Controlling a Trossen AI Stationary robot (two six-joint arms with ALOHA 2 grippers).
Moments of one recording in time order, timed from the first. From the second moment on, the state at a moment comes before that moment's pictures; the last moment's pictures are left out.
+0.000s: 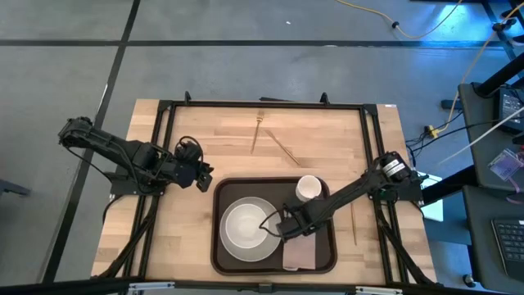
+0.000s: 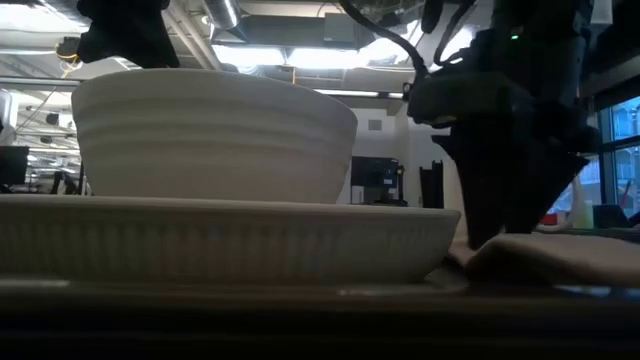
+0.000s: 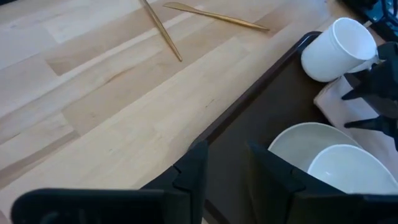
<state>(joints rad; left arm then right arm) -0.34 1.00 0.91 -0.89 -0.55 -1.11 0.47 1.99 1.35 -0.88 0.20 1.38</state>
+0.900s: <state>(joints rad) -0.34 1.00 0.91 -0.89 -0.56 -1.11 0.48 1.98 1.36 -0.88 0.15 1.13</state>
